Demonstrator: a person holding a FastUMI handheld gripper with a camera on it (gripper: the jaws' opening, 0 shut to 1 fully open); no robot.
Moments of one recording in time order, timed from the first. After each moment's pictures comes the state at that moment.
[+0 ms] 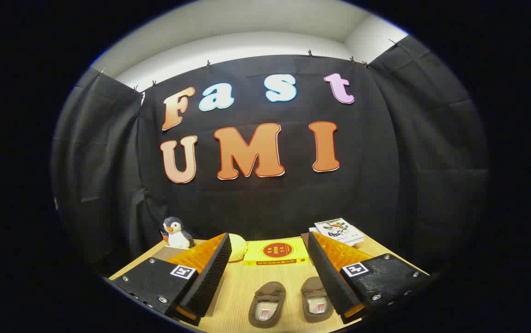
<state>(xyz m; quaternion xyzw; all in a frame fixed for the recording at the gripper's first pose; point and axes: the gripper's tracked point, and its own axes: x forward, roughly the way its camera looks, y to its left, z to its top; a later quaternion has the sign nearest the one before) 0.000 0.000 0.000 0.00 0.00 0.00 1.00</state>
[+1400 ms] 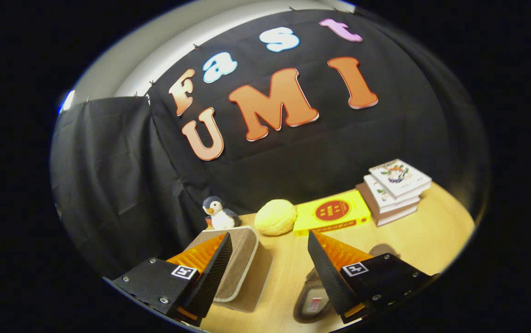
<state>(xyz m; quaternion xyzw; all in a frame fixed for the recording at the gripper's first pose) 0.064 0.051 -0.098 0.16 0.15 0.15 0.96</state>
